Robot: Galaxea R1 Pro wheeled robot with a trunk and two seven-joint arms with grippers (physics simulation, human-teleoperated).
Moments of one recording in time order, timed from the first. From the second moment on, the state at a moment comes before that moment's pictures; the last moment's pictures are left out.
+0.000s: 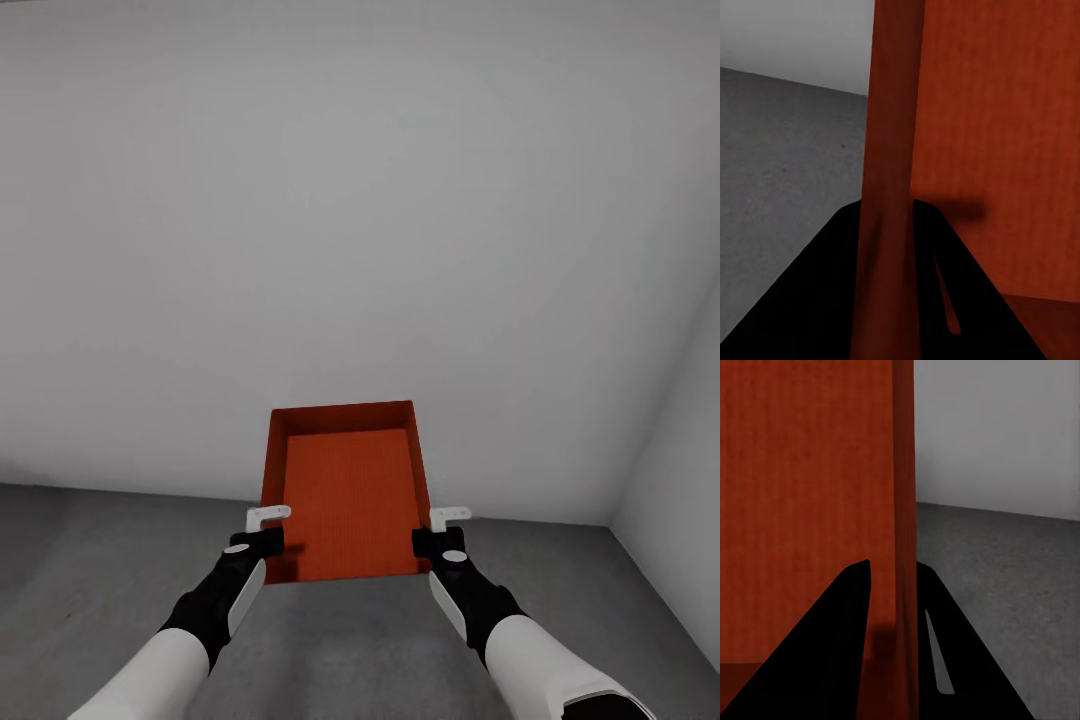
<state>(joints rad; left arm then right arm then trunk) -0.64 -0.08 -0.04 -0.59 0.12 0.24 0.23 -0.71 0.14 0.12 -0.39 0.00 0.04 -0.22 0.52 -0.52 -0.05</state>
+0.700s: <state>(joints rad) -0.64 -0.08 -0.04 -0.59 0.13 0.23 0.23 -0.71 0.14 0.12 -0.39 0.00 0.04 -0.22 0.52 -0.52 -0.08</state>
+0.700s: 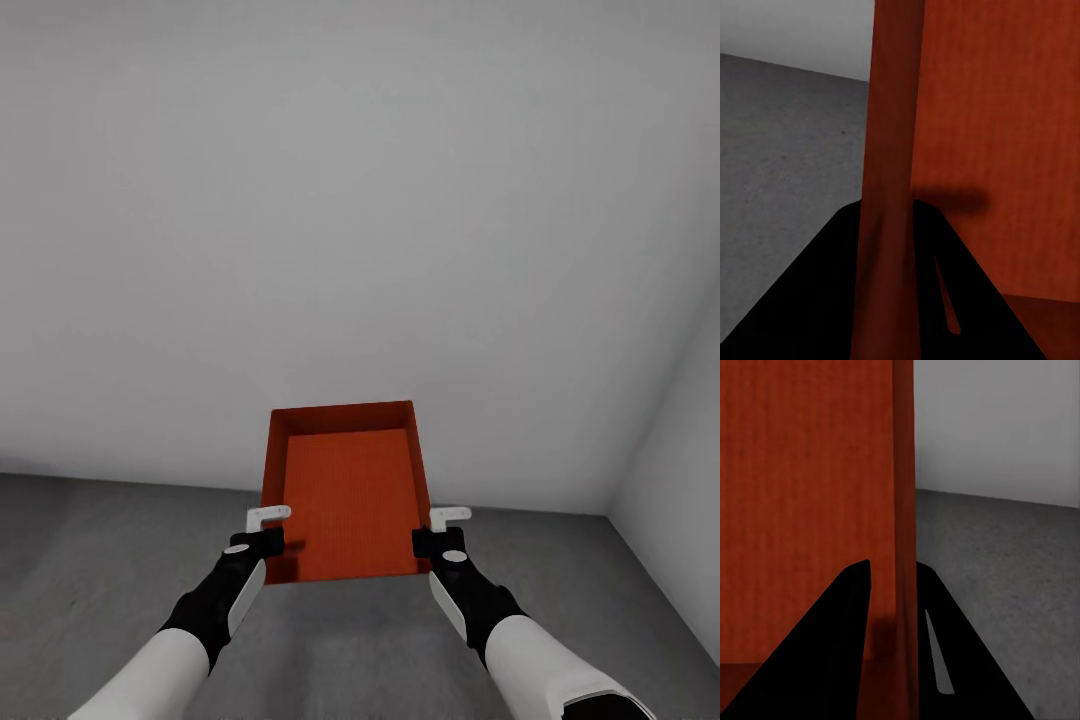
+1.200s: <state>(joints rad) -0.64 -0.08 -0.05 -0.59 0.13 0.24 0.23 -0.71 0.15 0.12 -0.39 0.00 0.04 -0.22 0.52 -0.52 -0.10</state>
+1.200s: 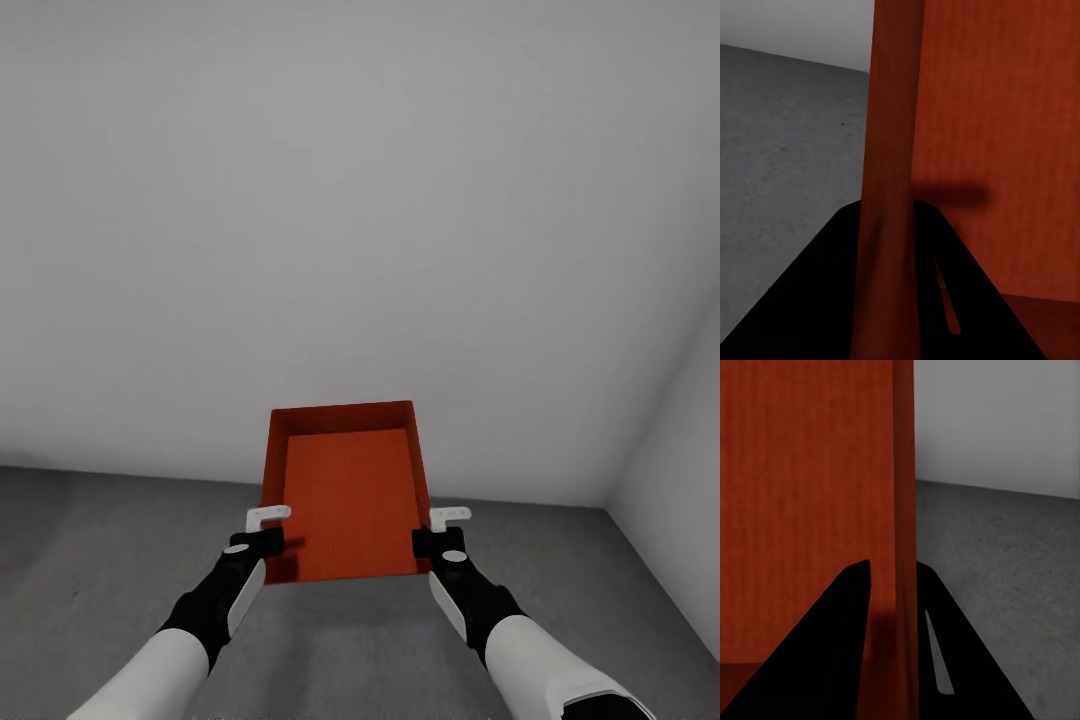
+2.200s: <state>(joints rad) -0.64 -0.08 -0.04 -0.59 0.13 0.23 0.23 -0.71 0.14 0.12 -0.39 0.00 0.04 -0.22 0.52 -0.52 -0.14</state>
